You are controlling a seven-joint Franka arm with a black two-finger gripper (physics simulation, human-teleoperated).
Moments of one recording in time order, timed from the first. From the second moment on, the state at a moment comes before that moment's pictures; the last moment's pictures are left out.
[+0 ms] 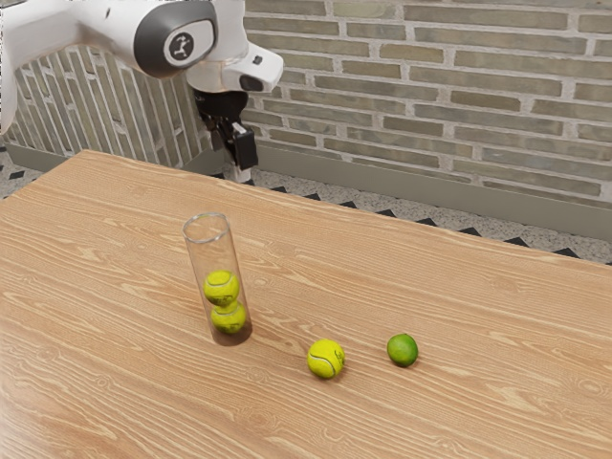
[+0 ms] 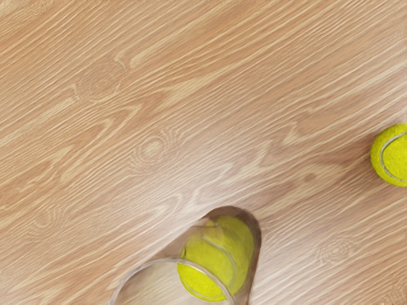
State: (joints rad) arm 0.02 0.08 -0.22 -1.55 0.21 1.70 0.30
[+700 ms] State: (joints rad) arm -0.02 0.13 -0.37 -1.90 -0.22 1.83 0.38
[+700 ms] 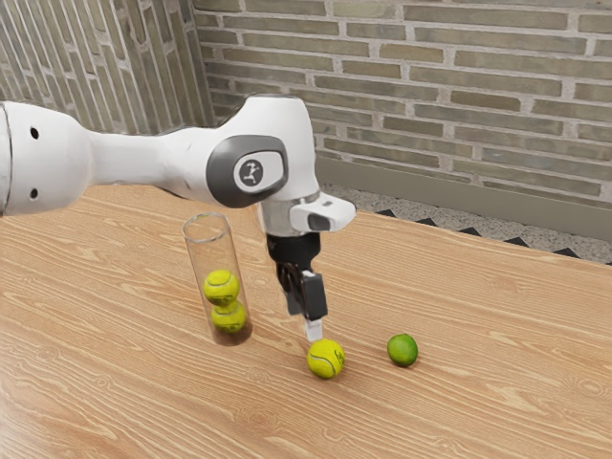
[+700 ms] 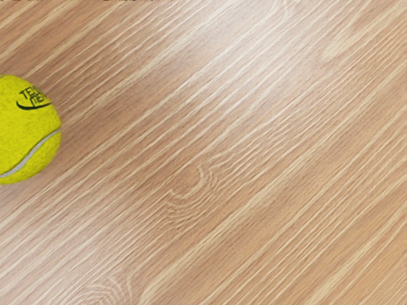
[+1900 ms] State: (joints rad) arm -0.03 0.52 -0.32 -1.79 -0.03 2.16 0.19
